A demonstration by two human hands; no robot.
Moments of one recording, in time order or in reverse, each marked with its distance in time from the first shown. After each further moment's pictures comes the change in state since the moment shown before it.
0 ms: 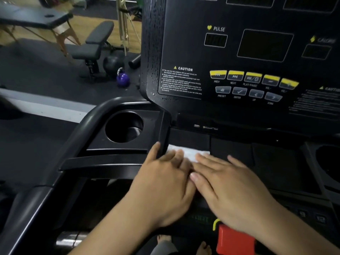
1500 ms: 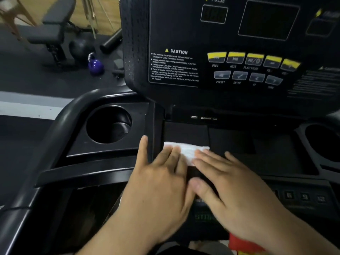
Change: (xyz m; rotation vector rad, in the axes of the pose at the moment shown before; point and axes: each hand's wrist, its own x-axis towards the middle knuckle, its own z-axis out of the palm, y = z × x) left_hand -0.007 -0.021 0.013 0.022 0.112 0.109; right_hand 0.000 -0.014 0.009 0.082 -0.035 0.084
